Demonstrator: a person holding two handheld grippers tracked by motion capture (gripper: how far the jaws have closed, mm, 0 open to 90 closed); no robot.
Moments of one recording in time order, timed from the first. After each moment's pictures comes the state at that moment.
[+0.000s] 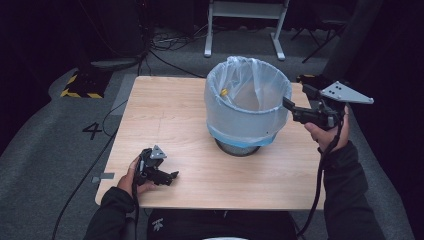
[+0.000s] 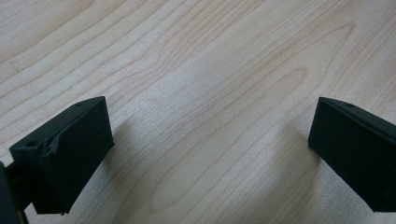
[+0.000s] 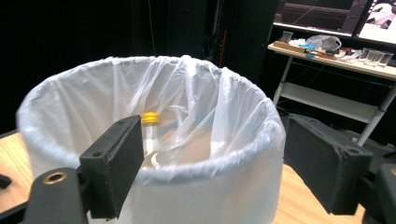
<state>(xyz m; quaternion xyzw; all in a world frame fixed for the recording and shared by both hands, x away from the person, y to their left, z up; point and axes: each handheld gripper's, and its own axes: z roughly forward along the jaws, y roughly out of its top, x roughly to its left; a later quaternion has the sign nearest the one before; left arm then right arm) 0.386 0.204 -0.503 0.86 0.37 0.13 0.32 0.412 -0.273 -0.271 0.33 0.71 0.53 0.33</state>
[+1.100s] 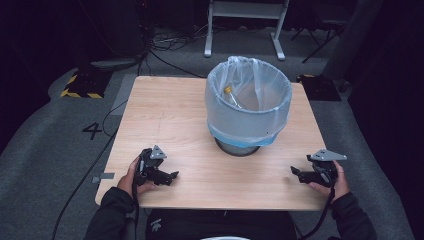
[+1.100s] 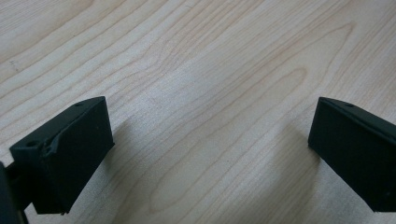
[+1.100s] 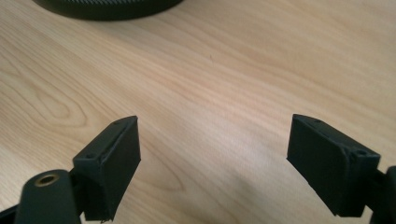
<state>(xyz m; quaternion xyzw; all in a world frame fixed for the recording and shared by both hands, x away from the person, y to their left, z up) 0.386 0.204 -0.503 0.86 0.37 0.13 0.32 0.378 -0.353 -0.479 0.42 0.81 0.34 0.24</state>
